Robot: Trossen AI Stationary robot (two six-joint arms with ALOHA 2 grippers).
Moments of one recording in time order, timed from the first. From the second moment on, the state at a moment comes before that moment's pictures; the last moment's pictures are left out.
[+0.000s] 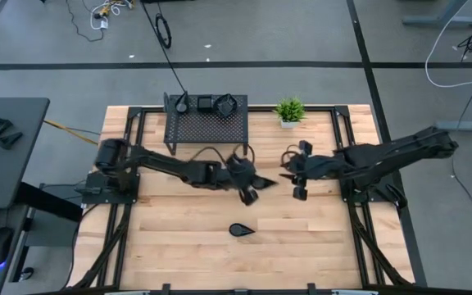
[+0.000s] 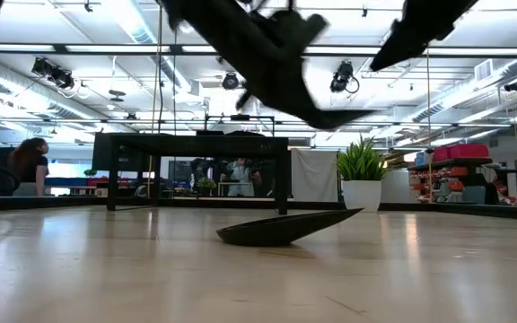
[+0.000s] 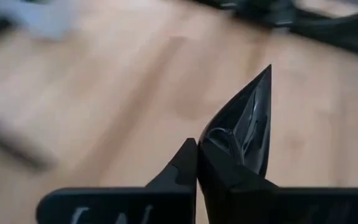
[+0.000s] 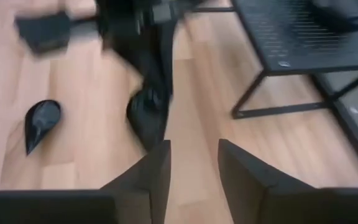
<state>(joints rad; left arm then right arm) -0.12 1.88 1.28 -0.02 -0.35 -0.40 0.22 1.08 0.91 -0.59 0.37 0.17</state>
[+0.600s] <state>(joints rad) 0.18 1.30 1.28 -1.01 -0.77 -0.98 0.24 0.95 0.54 -0.07 0.44 0.13</state>
